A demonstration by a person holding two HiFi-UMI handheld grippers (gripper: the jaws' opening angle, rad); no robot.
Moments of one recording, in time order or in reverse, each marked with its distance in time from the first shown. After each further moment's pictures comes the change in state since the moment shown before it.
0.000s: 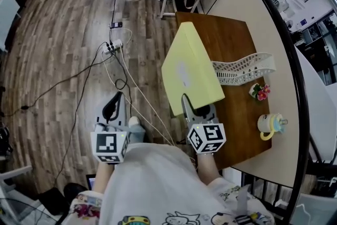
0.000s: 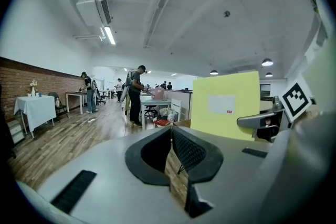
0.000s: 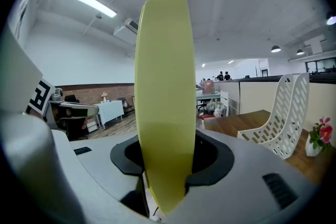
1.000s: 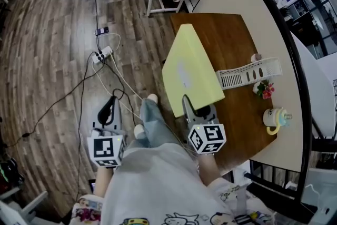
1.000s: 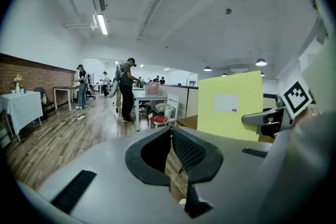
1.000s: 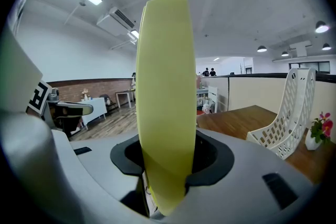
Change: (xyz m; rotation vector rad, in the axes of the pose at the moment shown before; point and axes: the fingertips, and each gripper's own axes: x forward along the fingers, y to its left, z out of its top) left arm 0.103 0.096 -0.004 0.010 0.072 -0.104; right arm 0.097 -0.002 0.000 0.043 0.058 -0.176
